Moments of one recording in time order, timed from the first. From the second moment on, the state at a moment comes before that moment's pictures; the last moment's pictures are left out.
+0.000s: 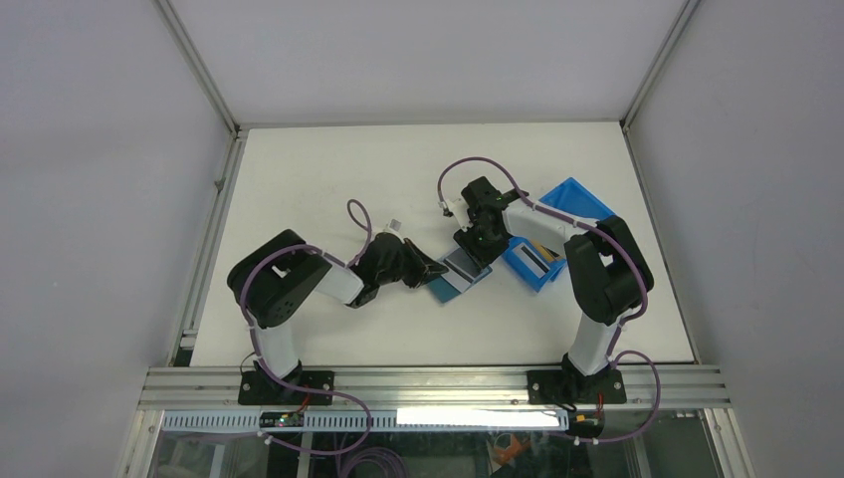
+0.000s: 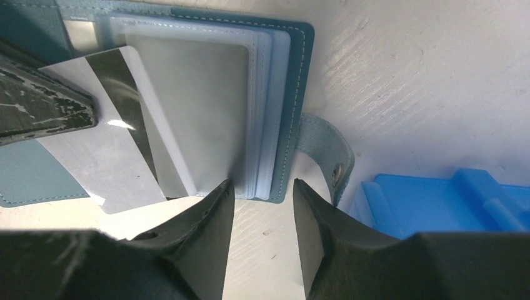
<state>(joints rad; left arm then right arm) -0.74 1.84 0.59 0.75 0.19 -1.37 0.57 1.79 1.19 -0.73 -0.08 -0.20</state>
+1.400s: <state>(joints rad) -0.72 1.92 0.65 0.78 0.27 -1.40 0.82 1.66 1.16 -0.68 -0.23 -0.23</state>
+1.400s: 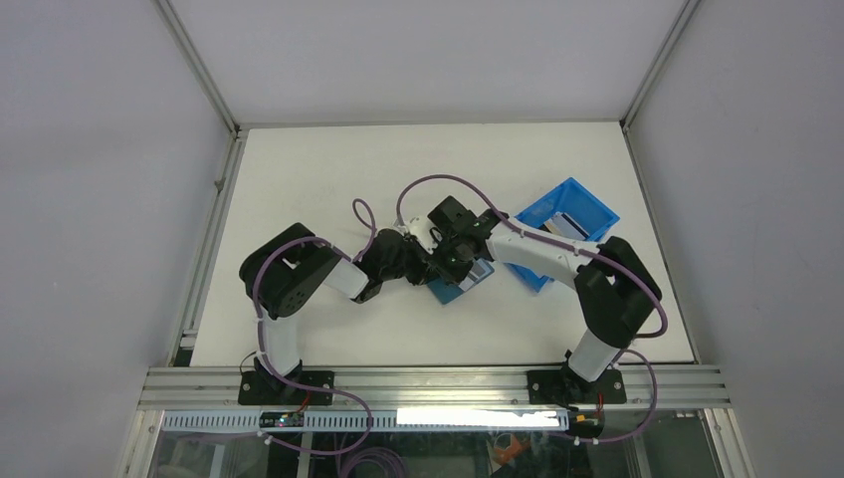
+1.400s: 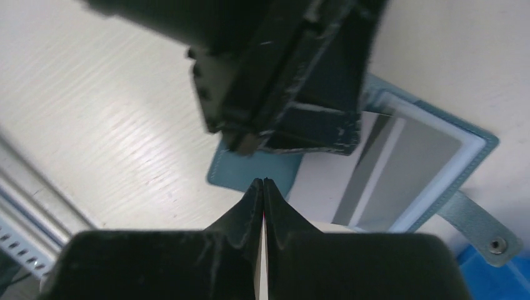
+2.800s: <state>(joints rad) -0.71 1.94 0.65 0.80 0.29 -1.44 0.83 1.71 1.07 -0.50 0.12 0.04</state>
